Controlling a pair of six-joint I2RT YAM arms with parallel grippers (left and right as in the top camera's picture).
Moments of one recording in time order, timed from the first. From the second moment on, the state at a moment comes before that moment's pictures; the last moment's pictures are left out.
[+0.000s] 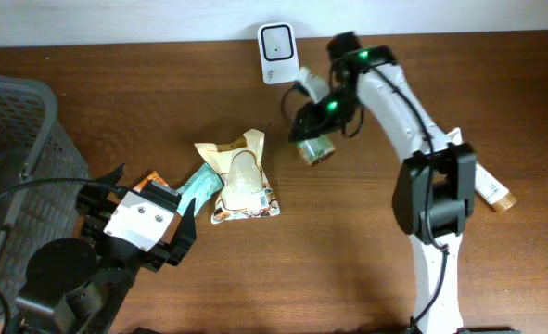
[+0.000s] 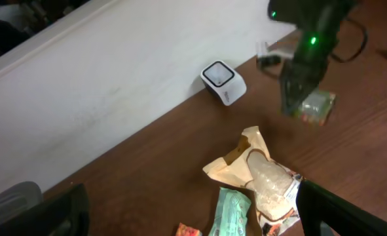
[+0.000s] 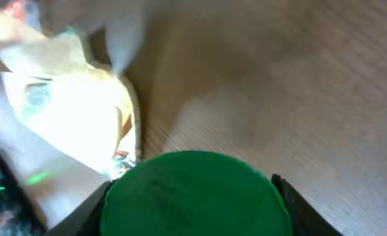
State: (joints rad) left arm -0.36 0.67 1.18 -0.84 -0.08 0.38; right arm 0.24 2.33 2.12 -1.26 -0.58 -0.28
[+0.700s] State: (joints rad) left arm -0.36 1.33 1.17 -0.54 0.36 0.24; right arm 0.03 2.34 2.23 -1.53 -1.49 -0.23
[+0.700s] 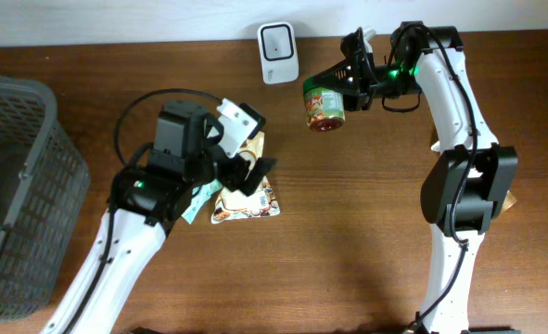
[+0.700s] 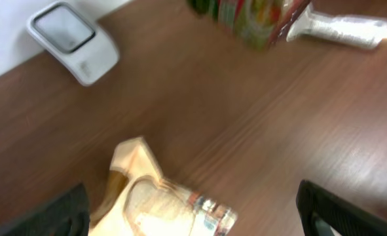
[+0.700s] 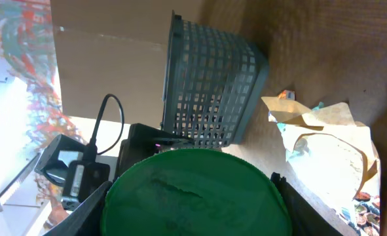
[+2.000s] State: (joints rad) left arm -0.15 1.11 1.17 -0.56 0.35 -0.14; right arm 0.43 2.34 2.21 -1.35 0.41 0.30
